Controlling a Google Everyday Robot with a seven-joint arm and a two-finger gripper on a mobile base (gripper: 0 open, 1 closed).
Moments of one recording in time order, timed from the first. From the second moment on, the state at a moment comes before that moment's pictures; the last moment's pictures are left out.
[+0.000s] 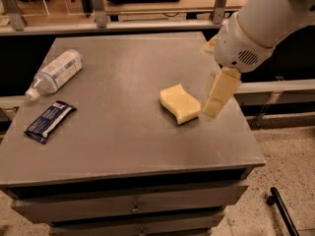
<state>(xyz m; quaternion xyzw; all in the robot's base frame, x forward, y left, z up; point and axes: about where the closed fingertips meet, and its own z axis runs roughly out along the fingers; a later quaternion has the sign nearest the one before) 0.492 -0.102 0.934 -0.65 0.72 0.08 0.22</state>
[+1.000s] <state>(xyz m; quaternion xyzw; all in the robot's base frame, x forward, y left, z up) 0.518 -0.053 0.863 -0.63 0.74 0.12 0.21</state>
